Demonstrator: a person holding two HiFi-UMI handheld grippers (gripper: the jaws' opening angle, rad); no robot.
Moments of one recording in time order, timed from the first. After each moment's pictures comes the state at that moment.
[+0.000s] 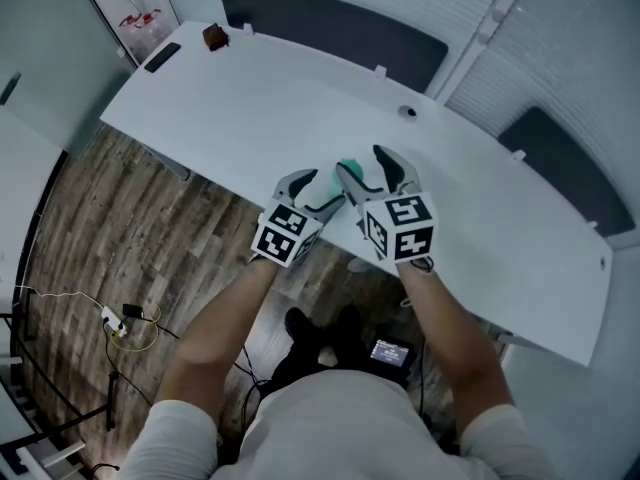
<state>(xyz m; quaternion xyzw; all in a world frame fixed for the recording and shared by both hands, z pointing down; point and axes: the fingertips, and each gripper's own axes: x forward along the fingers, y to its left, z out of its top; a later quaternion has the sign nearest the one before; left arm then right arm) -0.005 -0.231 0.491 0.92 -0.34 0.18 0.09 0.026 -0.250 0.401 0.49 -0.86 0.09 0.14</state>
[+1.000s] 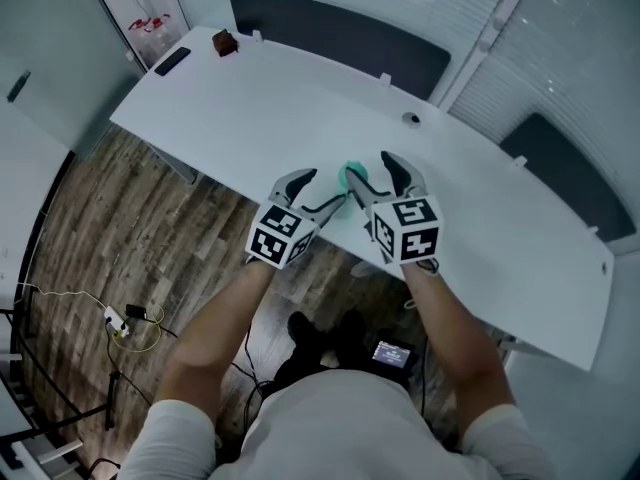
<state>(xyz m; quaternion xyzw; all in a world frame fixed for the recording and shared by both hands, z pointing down) -0.021 -0.223 0.457 0.93 -0.34 0.14 0.09 0.031 -0.242 0.397 0.49 -0.85 0.09 0.15</state>
